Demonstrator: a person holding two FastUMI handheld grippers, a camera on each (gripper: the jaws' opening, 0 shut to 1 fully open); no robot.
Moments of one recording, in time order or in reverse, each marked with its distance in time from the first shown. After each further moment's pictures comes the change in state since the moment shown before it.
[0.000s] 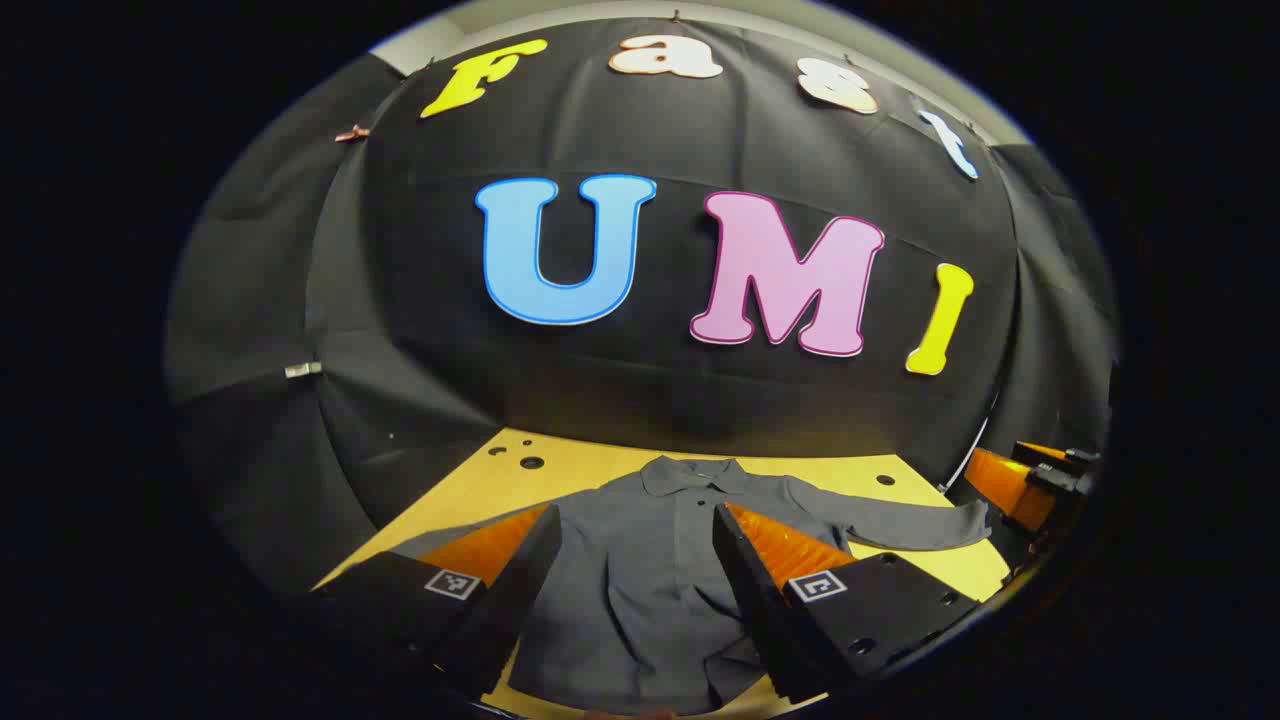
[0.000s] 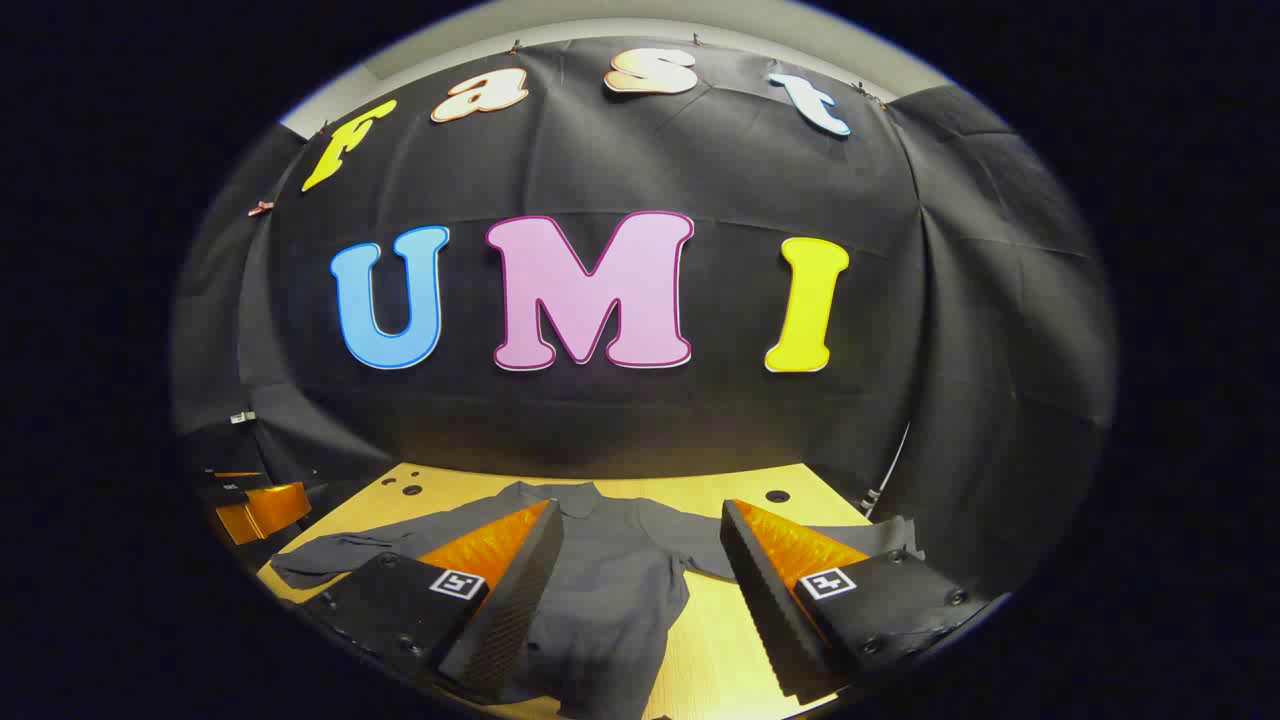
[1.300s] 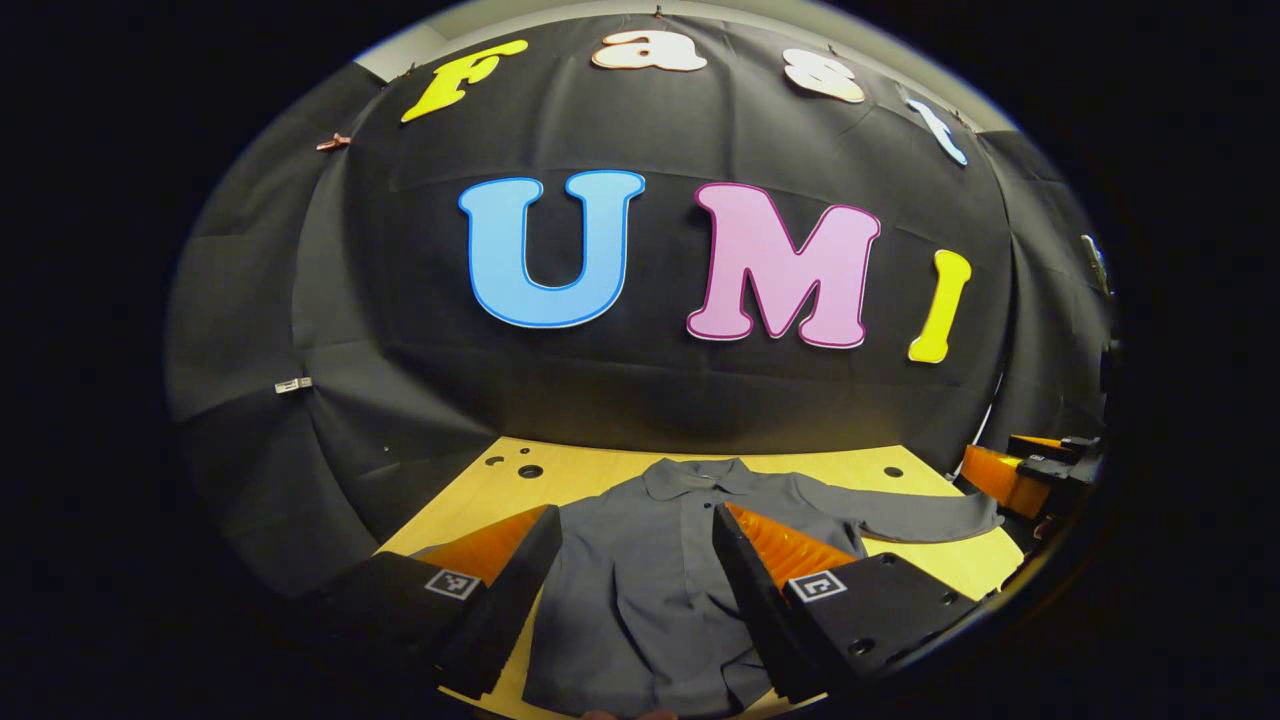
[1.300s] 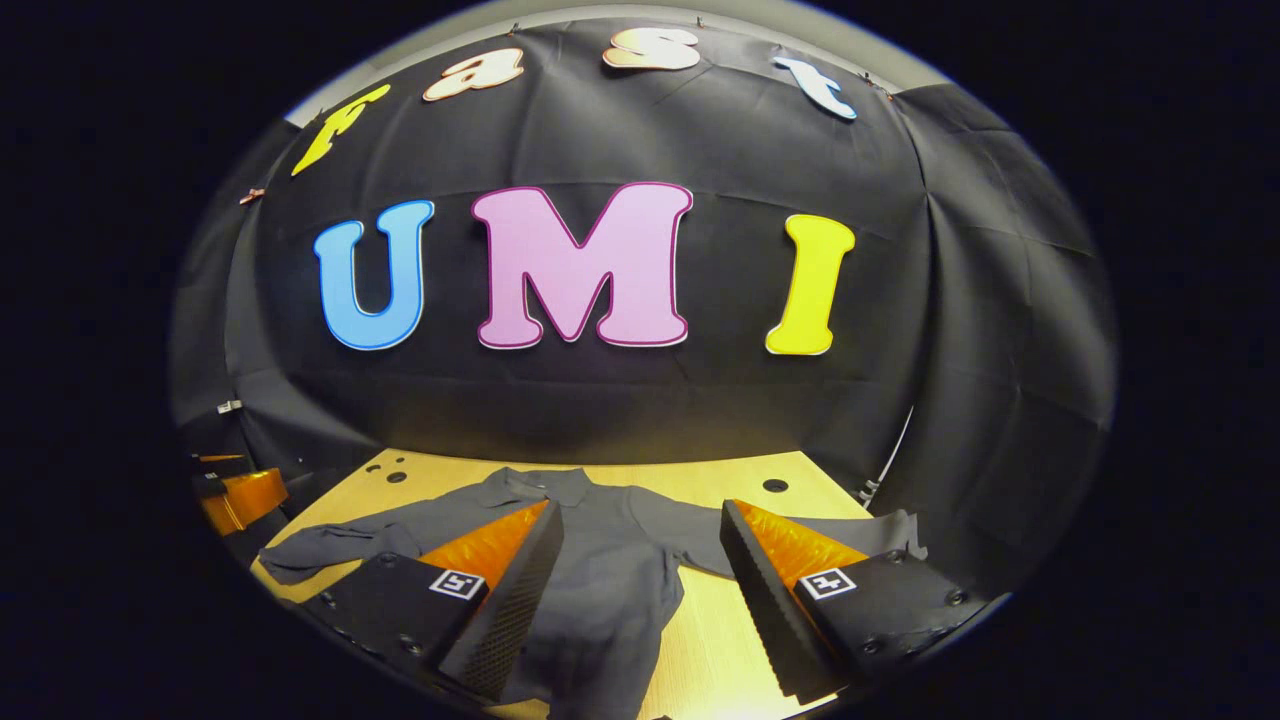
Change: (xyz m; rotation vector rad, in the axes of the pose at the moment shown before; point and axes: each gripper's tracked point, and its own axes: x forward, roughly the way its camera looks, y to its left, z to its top) left arm 0.019 0.000 0.005 0.096 -0.022 -0.006; right arm 0.034 -0.005 -0.022 -0.011 0.065 -0.015
